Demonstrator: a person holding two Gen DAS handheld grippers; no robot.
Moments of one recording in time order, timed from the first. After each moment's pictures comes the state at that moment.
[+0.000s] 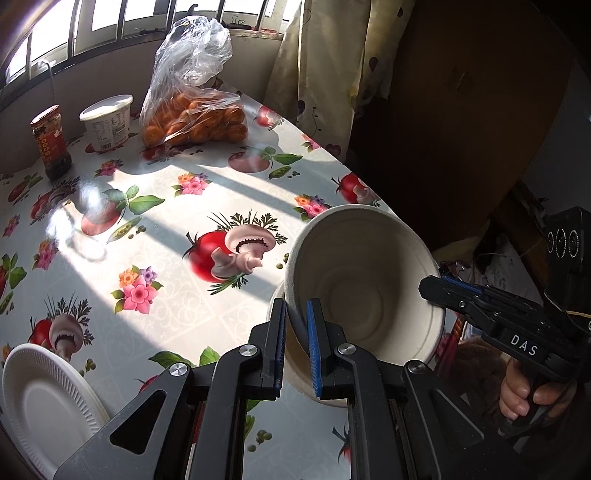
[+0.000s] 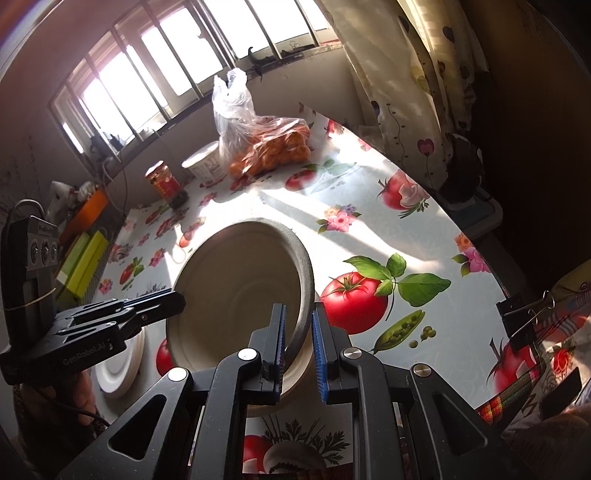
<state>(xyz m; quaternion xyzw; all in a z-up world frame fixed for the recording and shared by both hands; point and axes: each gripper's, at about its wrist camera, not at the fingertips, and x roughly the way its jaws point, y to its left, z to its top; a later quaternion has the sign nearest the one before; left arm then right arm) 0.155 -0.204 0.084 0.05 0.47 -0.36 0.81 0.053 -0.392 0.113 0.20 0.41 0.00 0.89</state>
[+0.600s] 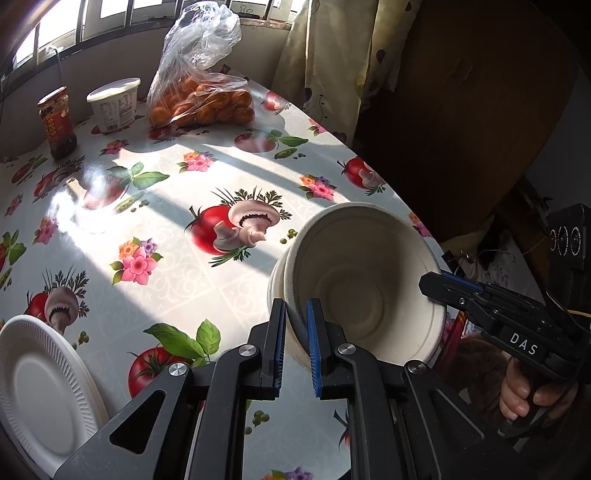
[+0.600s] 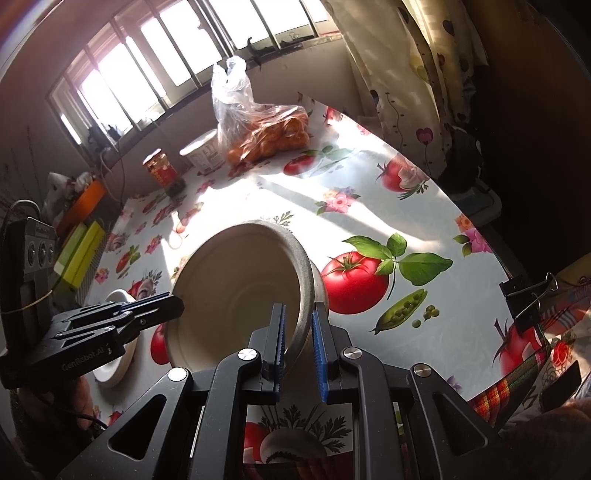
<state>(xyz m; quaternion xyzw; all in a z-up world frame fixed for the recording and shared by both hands) 0.144 -0.198 0.072 0.05 0.48 -0.34 0.80 0.047 -0.383 0.101 0.19 0.42 0.00 0.89</state>
